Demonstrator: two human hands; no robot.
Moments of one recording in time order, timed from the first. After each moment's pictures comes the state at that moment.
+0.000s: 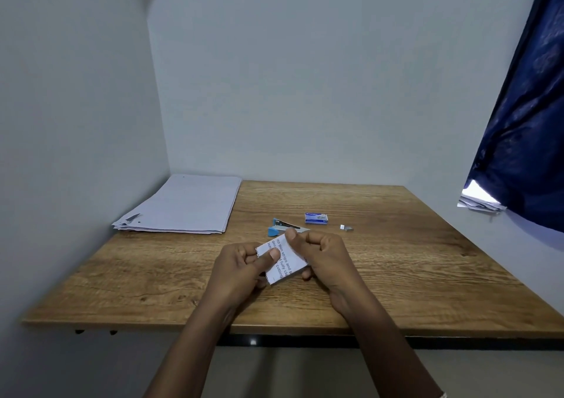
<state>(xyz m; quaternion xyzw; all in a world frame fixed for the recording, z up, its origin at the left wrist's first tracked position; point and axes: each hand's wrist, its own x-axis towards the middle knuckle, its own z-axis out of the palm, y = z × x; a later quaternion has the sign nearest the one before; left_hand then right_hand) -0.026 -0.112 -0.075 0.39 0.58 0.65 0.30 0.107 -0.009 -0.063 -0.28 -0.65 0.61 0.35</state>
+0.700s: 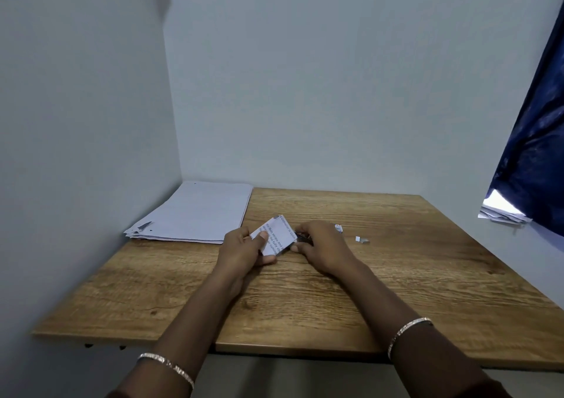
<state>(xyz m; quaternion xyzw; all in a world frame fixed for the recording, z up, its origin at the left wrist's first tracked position) -0.084 -0.057 -0.070 0.26 0.62 0.67 0.31 0.054 0.057 -0.051 -0.32 -0.91 0.16 0.20</state>
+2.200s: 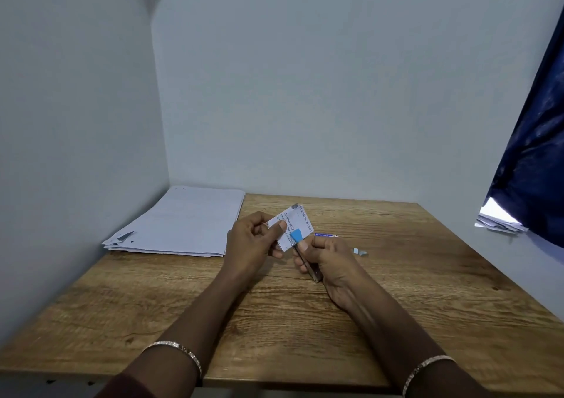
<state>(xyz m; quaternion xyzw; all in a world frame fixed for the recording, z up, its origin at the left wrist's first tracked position) -0.083 -0.021 -0.059 0.43 0.58 0.67 0.16 0.061 0.058 -0.062 -0.29 -0.56 0.70 0.33</state>
